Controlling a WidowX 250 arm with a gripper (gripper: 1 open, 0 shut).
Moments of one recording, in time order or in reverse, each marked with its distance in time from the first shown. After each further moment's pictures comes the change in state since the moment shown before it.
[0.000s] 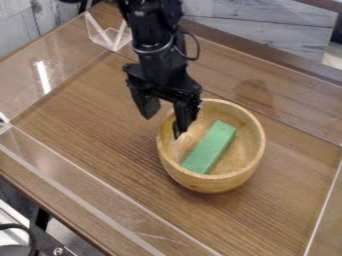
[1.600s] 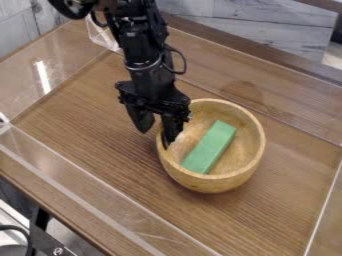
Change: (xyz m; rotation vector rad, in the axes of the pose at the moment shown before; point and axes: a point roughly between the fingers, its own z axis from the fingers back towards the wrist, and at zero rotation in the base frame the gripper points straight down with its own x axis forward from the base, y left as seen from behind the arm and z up) arm -0.002 0.017 -0.027 -0.028 0.044 0.069
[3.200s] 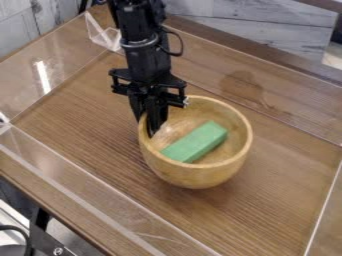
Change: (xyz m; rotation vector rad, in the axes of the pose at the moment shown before) arm -0.004 0.000 0.022 -0.047 0.128 0.028
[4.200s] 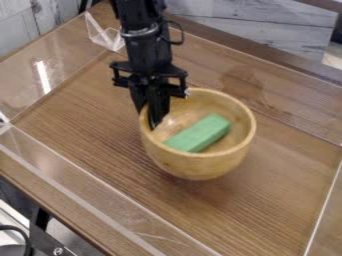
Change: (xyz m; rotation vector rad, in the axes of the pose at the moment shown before) arm 0.003 -0.003 0.011 -0.032 0.011 -0.011
